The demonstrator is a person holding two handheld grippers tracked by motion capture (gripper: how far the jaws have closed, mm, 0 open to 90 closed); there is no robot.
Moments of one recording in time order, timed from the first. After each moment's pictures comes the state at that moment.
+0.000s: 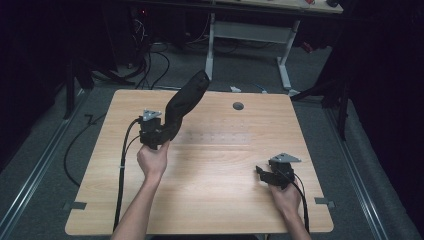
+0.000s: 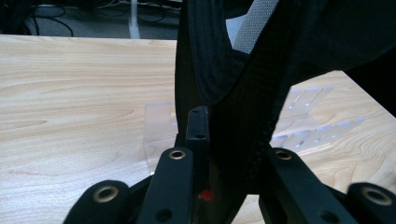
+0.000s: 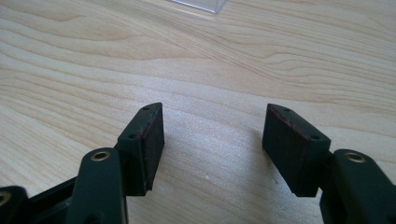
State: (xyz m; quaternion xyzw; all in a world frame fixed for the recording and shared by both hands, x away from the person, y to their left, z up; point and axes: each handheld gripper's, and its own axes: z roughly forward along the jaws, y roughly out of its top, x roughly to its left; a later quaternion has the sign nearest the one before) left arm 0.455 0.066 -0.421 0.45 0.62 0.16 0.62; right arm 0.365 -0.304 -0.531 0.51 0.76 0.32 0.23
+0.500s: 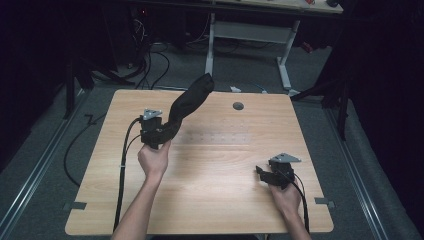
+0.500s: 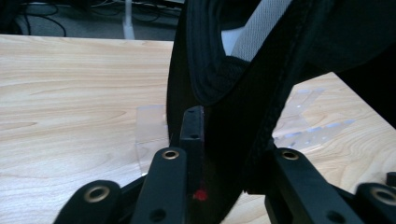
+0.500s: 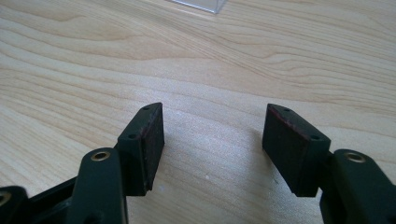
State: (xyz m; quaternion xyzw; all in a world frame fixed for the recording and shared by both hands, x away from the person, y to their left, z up) left arm 0.454 0.063 -0.415 0.45 0.62 0.15 0.63; right arm 0.365 -0.304 -0.531 0.51 0.76 0.32 0.23
